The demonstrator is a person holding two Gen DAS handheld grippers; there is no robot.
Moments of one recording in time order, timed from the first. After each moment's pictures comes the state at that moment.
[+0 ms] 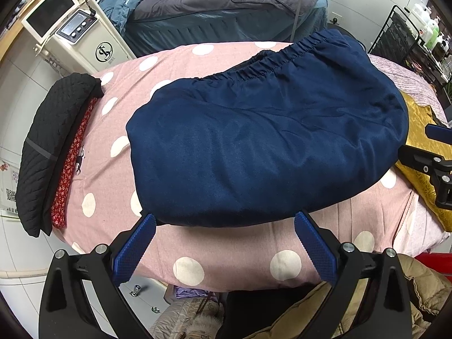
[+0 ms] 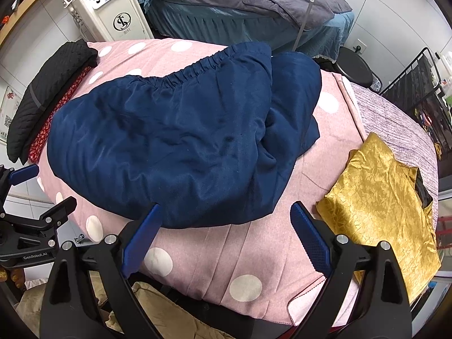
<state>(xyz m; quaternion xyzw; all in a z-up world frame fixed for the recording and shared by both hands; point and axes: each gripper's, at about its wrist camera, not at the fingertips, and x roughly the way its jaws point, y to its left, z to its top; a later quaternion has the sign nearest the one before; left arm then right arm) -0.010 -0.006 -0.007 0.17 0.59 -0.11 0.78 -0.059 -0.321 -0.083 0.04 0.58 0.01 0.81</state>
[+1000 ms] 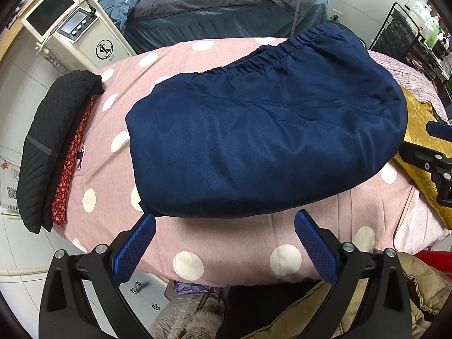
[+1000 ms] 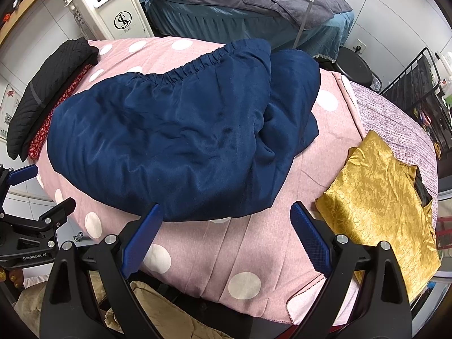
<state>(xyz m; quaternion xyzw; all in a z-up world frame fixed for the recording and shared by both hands) -0.017 -0.006 -0.010 0.17 0.60 -0.11 0.78 -0.064 -0.322 -0.085 0.04 0.58 0.01 0.81</state>
